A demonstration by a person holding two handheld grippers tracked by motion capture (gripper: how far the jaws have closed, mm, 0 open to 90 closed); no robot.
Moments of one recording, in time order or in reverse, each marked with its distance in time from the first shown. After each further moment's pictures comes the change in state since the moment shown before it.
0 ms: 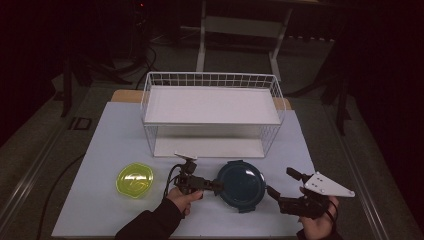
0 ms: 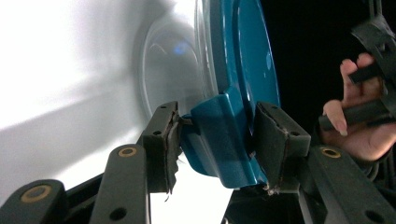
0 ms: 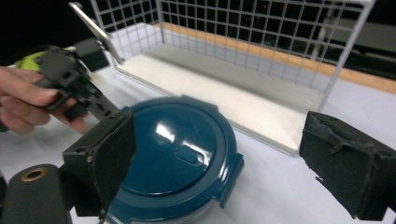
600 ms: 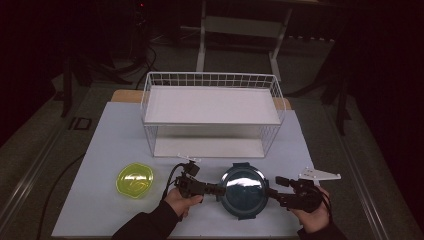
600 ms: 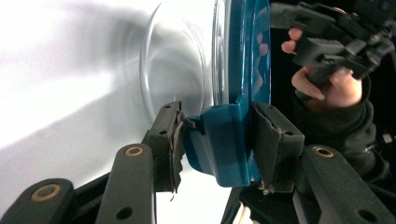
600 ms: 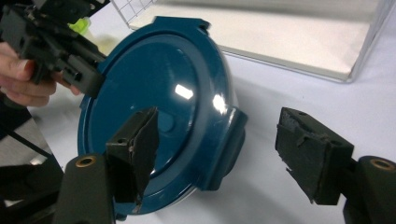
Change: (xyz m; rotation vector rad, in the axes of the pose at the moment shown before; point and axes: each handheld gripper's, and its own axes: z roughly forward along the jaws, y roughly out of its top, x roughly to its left) left arm -0.019 -0.006 -0.003 0.035 0.009 0.205; right arm -0.033 -0.025 0.027 0.216 0.179 0.238
